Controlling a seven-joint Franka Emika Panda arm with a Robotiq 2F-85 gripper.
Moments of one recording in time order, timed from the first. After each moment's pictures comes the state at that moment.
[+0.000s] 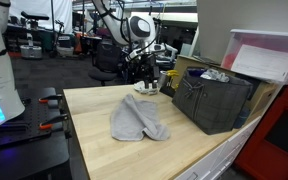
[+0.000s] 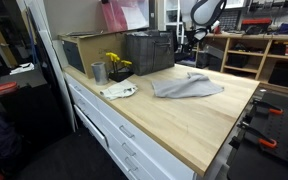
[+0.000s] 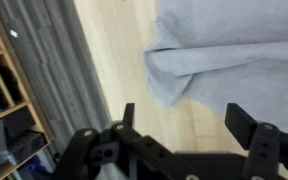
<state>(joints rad) -0.05 0.27 -0.22 -2.09 -0.56 2.41 0.40</state>
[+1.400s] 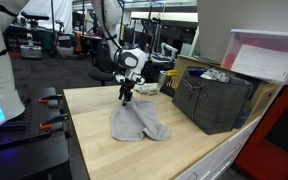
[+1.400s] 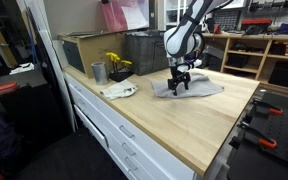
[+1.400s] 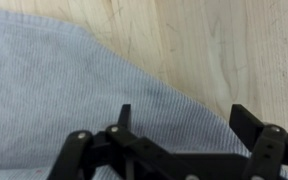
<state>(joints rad) -0.02 0.63 -0.03 -2.01 0.00 2.40 0.16</state>
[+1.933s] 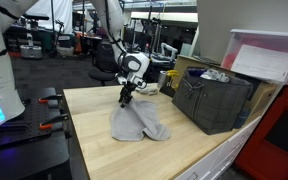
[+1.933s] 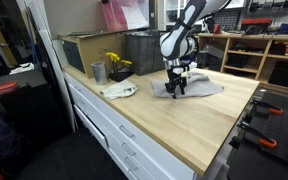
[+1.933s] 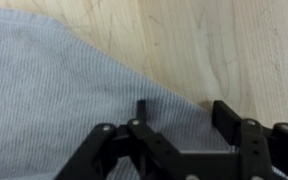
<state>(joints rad) -0.03 0.72 -0.01 -1.88 0.06 2.30 0.14</state>
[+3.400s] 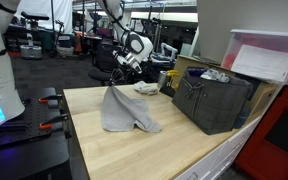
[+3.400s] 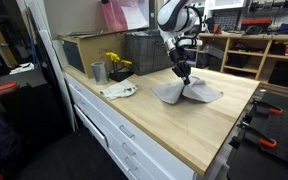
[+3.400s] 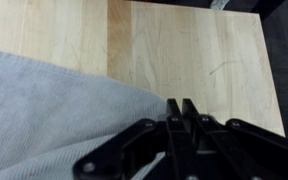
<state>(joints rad) -0.07 0.50 0.04 -1.90 0.18 1.82 -0.13</state>
